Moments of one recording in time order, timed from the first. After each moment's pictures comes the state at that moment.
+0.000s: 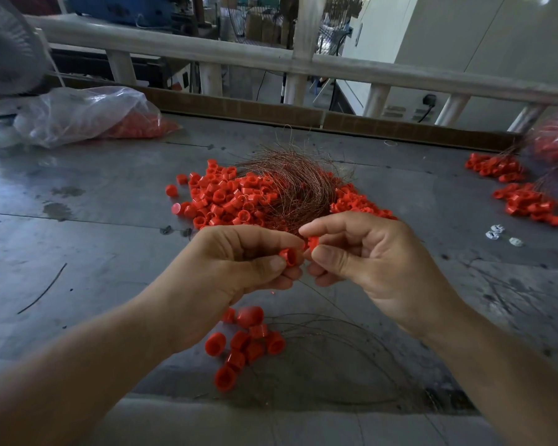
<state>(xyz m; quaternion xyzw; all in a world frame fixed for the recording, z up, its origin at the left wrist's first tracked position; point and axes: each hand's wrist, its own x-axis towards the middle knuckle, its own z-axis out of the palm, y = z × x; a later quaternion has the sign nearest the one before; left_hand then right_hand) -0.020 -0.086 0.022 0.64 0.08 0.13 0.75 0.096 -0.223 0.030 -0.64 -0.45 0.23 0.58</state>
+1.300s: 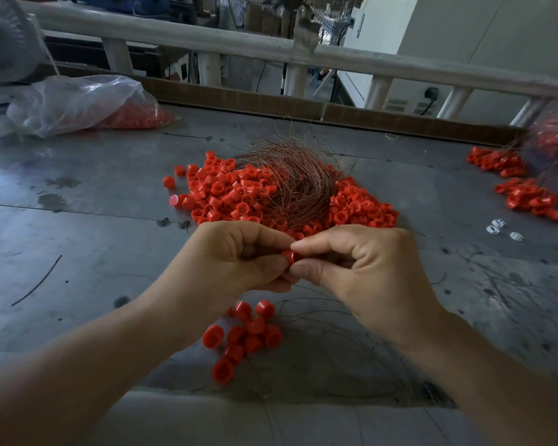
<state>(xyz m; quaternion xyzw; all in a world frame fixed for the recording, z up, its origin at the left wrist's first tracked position) -0.019 -0.090 0.017 0.70 0.10 0.15 0.69 0.085 -0.218 0.019 -0.71 -0.52 -0.02 0.47</state>
